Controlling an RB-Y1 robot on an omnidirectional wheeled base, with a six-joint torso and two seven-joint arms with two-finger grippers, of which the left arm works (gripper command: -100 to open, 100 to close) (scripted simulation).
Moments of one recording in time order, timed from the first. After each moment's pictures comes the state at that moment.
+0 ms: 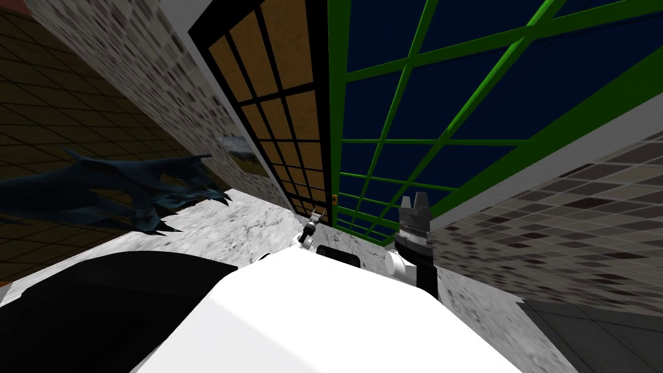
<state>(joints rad) -0.10 0.09 0.03 -0.65 -0.15 -0.83 -1.37</state>
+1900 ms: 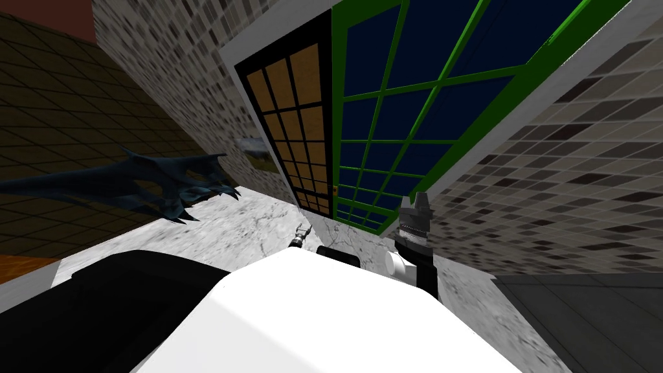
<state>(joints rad) 0.05 0.13 0.23 -0.50 -0.20 -0.83 -1.40</state>
